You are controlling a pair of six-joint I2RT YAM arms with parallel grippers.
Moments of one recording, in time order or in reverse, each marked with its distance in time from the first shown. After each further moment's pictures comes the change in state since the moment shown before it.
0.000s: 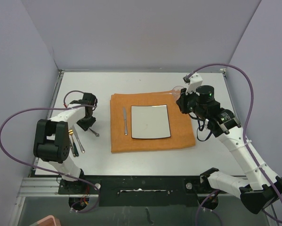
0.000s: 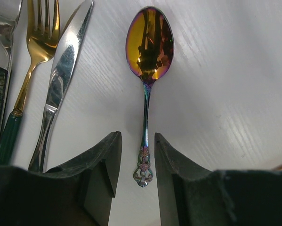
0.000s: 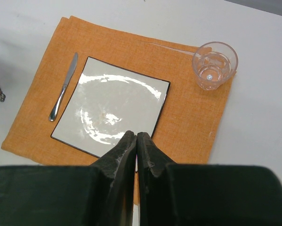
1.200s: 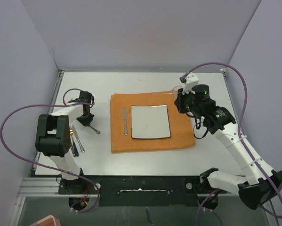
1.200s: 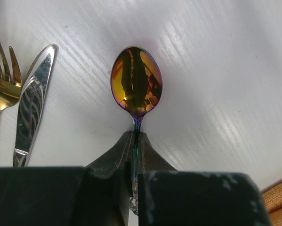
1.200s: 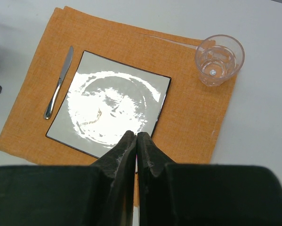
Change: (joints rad) left arm 0.079 0.092 0.018 0.157 0.061 0.080; right arm 0.000 0.049 -0.015 0.023 0.000 0.000
